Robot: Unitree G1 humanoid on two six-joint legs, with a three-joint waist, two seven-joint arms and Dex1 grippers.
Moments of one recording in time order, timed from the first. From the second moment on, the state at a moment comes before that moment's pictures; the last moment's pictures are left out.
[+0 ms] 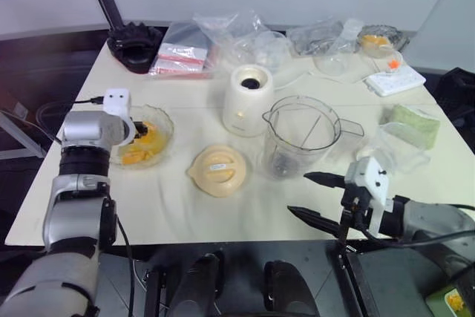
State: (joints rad) left arm -0.92 0.53 0.13 0.65 -0.20 1.06 -0.06; right arm 0.08 -0.82 -0.24 -0.78 0.77 0.82 0.66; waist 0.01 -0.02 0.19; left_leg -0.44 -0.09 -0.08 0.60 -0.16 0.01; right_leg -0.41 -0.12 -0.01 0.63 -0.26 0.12
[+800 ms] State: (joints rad) left arm -0.92 0.46 0.11 0.86 -0.07 0.74 -0.06; right arm 0.06 -0.83 -0.21 -0.80 0.80 0.87 0.62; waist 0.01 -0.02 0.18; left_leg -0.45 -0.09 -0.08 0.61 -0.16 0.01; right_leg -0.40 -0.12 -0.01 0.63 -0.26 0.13
